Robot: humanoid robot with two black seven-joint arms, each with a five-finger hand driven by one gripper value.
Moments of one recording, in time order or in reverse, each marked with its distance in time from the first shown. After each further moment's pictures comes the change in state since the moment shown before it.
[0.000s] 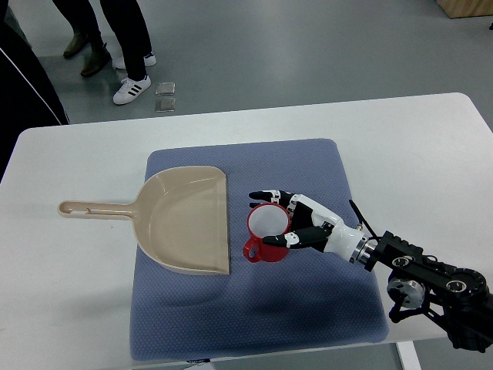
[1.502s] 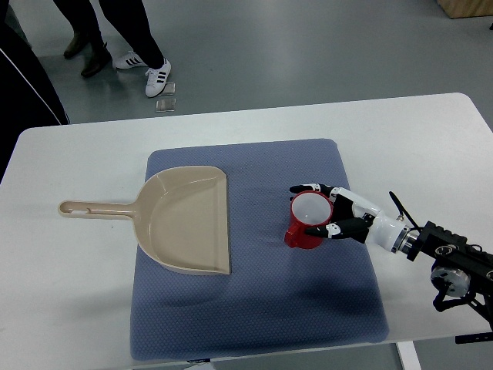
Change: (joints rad) left arm 0.000 0.000 0.000 0.000 0.000 0.000 0.000; right arm 0.002 -0.126 0.042 -0.068 -0.009 0.108 0.000
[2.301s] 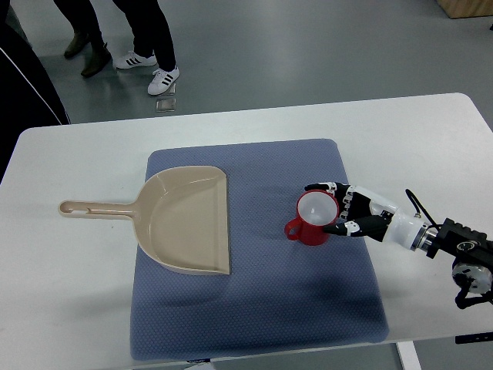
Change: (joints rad) left arm 0.000 0.000 0.000 0.000 0.000 0.000 0.000; right arm -0.002 -0.070 0.004 -0.003 0.023 0.092 0.000
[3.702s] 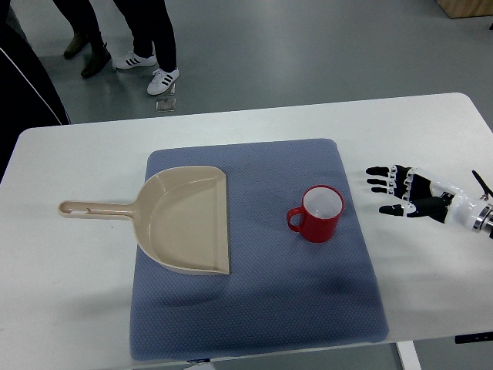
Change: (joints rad) left arm 0.000 0.000 0.000 0.000 0.000 0.000 0.000; right arm 0.036 -0.169 0.006 -0.102 0.006 0.000 0.000
